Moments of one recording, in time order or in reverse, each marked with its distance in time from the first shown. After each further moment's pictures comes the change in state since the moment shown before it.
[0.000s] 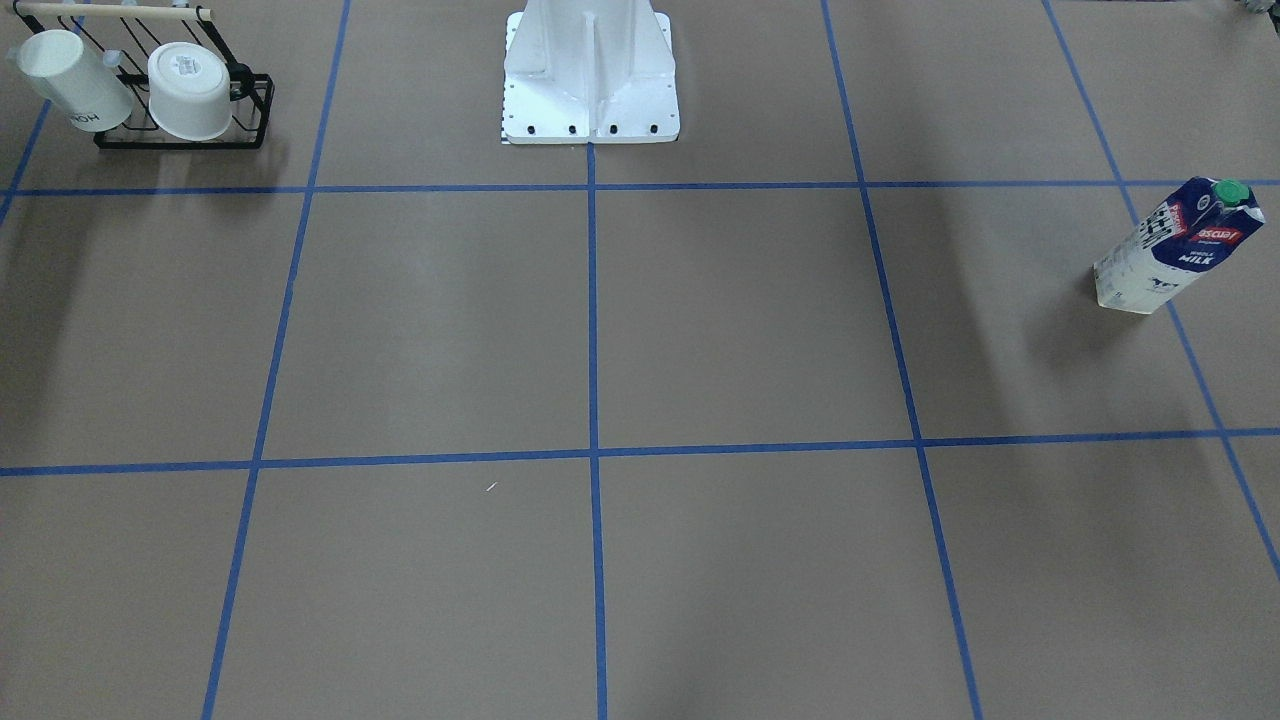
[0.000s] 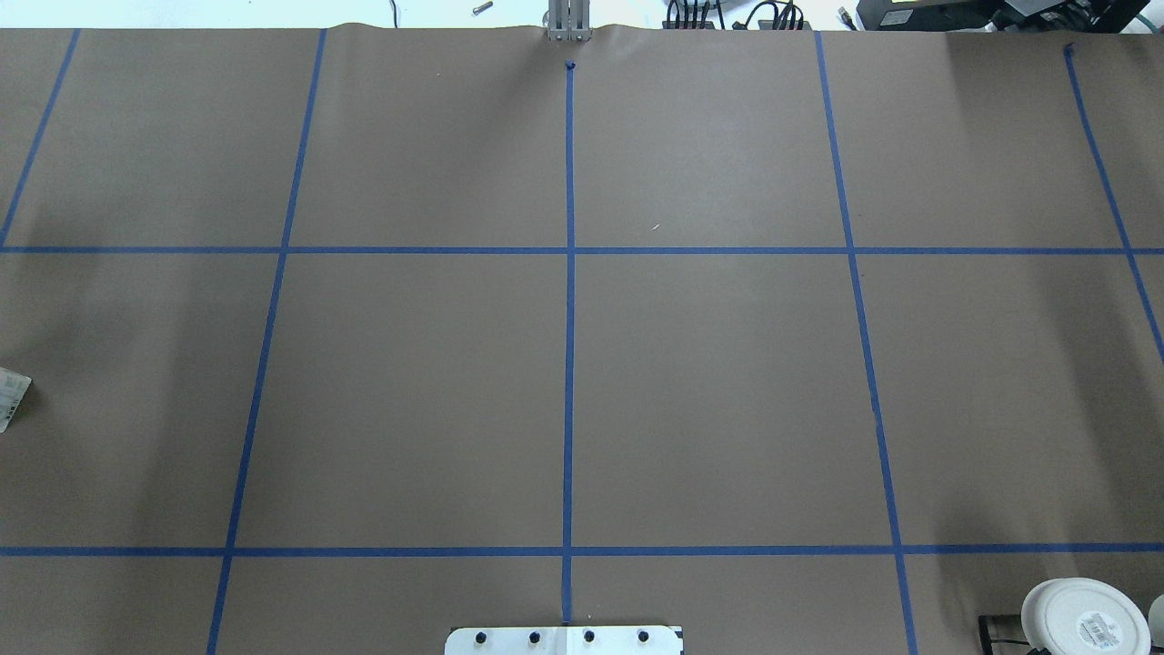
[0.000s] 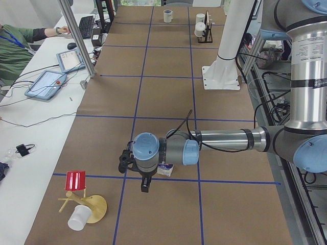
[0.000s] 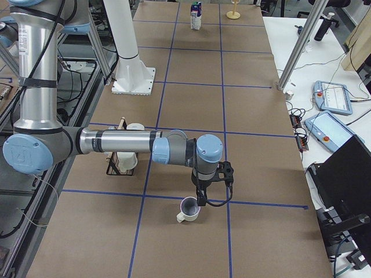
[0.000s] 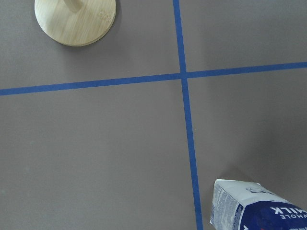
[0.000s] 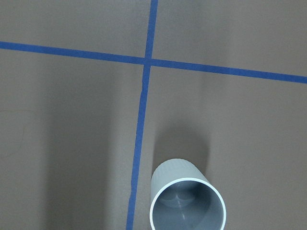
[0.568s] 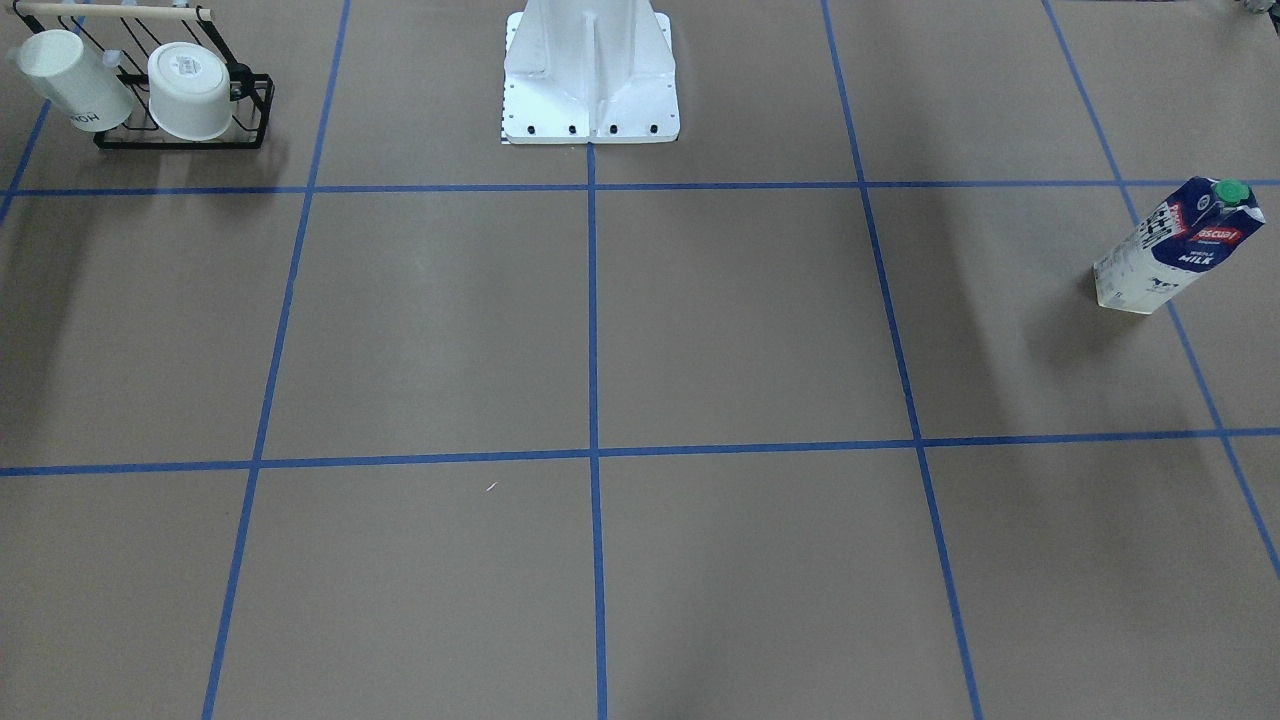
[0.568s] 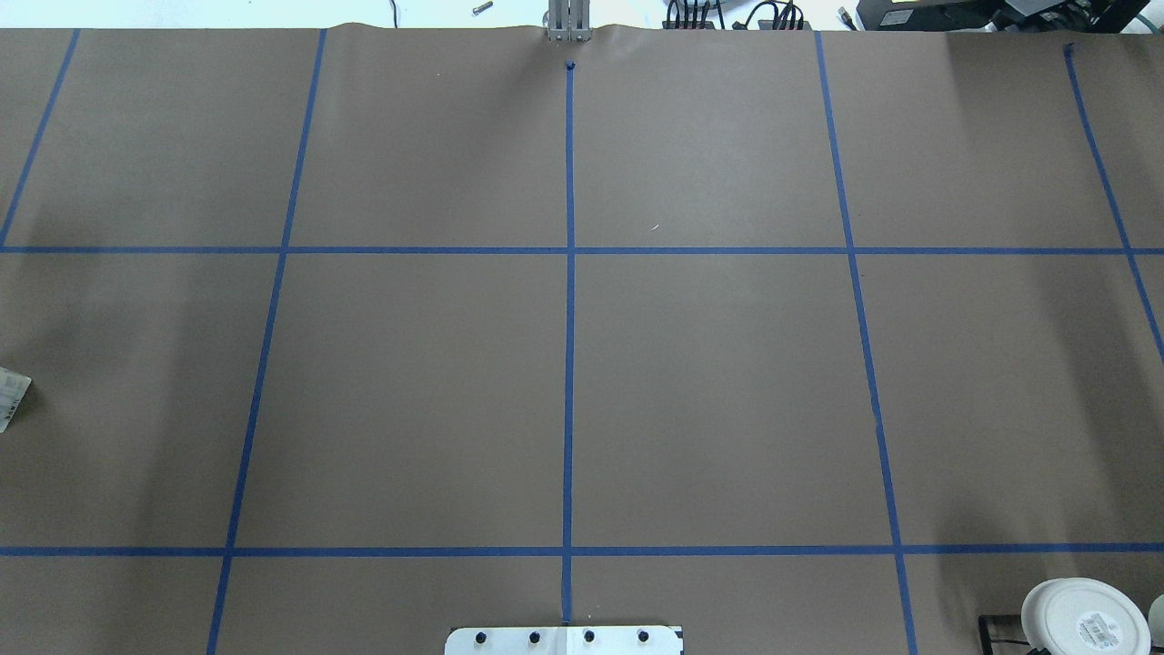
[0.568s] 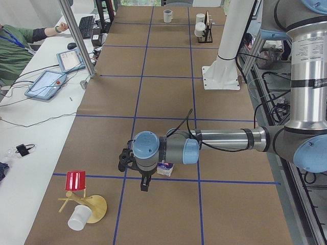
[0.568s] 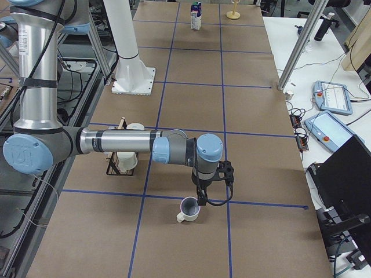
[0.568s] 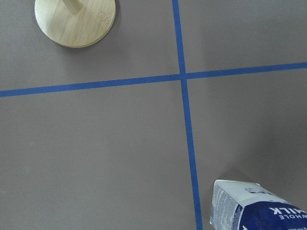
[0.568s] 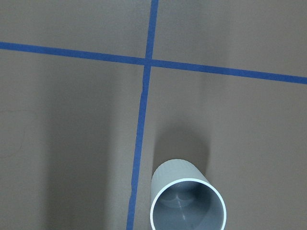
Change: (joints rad) left arm 0.000 0.000 -0.018 -0.001 -0.001 0.000; right arm 0.000 0.002 0.005 0.000 -0.001 0.000
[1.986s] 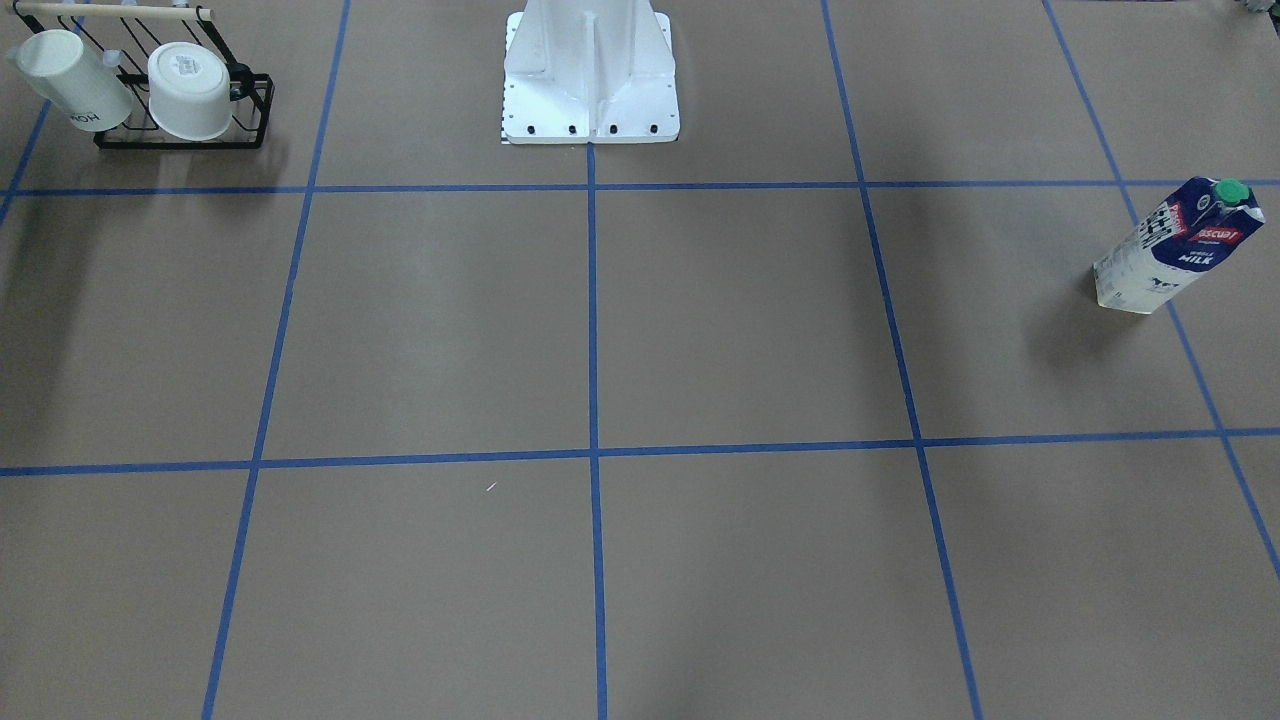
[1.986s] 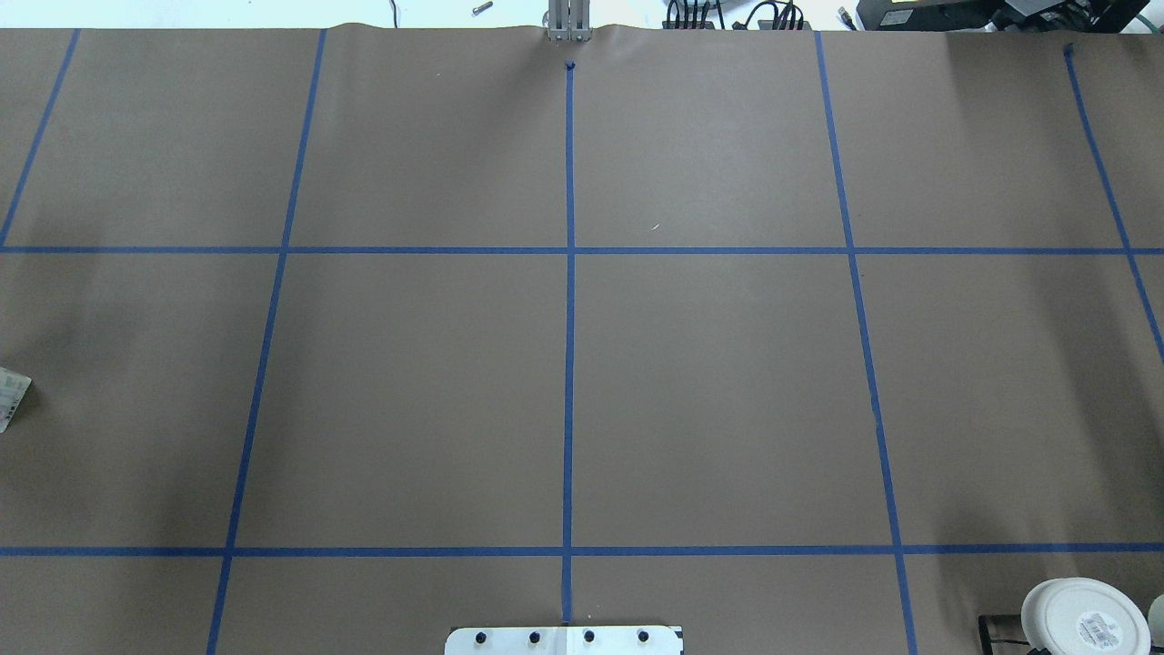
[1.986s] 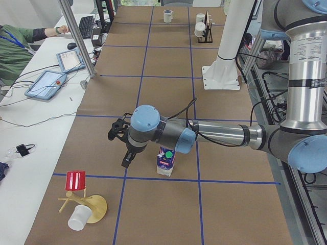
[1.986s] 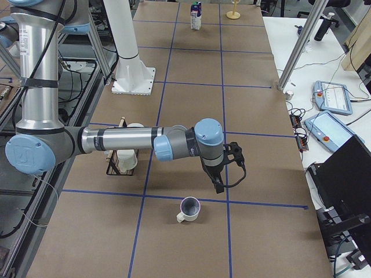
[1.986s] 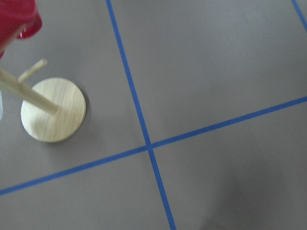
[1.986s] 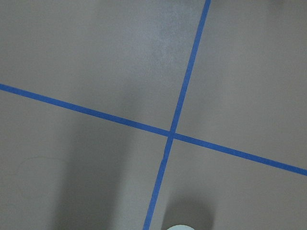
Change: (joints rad) left arm -0.002 -0.039 -0.068 -0.236 -0.004 -0.012; right arm -0.006 -0.028 0.007 0.344 0.004 0.065
